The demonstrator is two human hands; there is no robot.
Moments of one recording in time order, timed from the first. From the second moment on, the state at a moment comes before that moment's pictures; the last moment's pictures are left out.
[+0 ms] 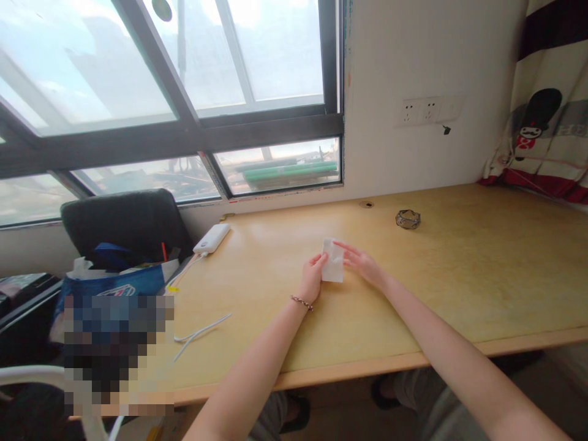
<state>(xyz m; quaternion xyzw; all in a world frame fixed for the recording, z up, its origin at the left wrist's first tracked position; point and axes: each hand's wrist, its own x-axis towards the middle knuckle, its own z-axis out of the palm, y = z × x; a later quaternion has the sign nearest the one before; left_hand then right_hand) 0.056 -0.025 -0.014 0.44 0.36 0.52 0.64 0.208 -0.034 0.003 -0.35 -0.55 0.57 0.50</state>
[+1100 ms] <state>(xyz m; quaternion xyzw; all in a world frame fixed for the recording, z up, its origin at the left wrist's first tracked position) 0.051 -0.025 -0.011 0.49 0.37 0.44 0.65 0.215 -0.033 0.012 -0.36 -0.51 0.53 0.57</state>
